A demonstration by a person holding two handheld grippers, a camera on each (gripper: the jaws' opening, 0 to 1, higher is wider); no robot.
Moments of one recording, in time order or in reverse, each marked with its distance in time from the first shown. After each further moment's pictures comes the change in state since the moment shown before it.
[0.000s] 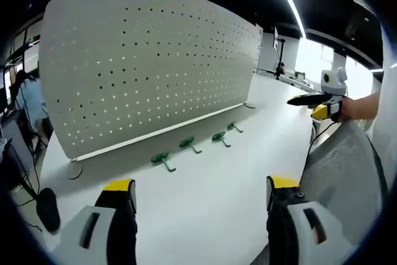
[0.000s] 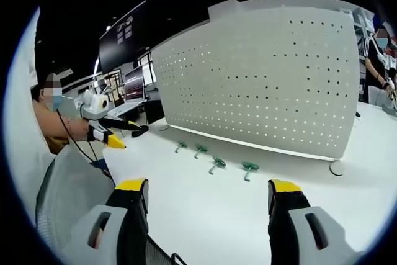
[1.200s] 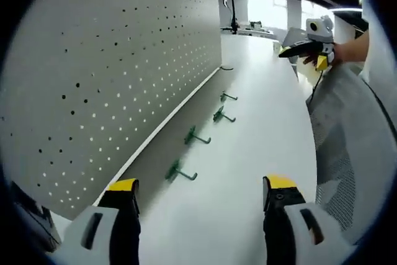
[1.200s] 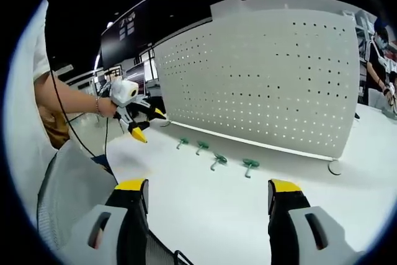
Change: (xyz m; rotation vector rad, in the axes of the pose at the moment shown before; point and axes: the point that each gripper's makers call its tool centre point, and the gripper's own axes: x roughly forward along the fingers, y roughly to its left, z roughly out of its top) left arm 0.052 0.042 0.008 0.373 0.221 -0.194; right arm -0.007 0.007 -0.004 -0.022 0.021 -0.004
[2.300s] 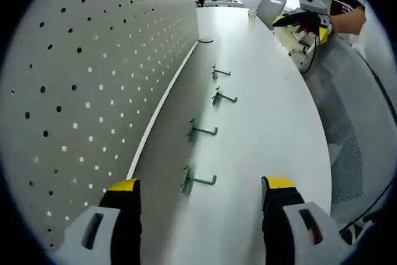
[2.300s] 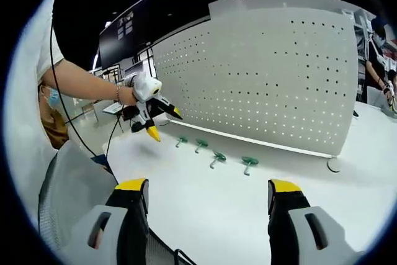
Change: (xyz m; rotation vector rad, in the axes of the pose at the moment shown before) left arm 0.045 0.028 -0.002 0.217 0.215 -0.165; right arm -0.002 -0.002 -0.003 0.013 0.014 -0.008
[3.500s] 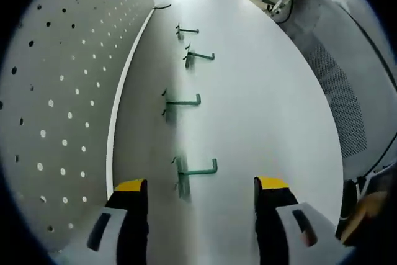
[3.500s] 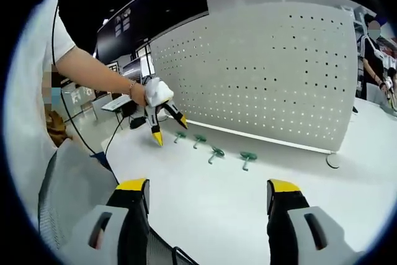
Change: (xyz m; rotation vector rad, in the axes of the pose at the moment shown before) left arm 0.041 -0.005 -0.027 0.196 0.188 -0.185; right arm 0.000 -0.005 -0.005 0.009 0.031 -0.009
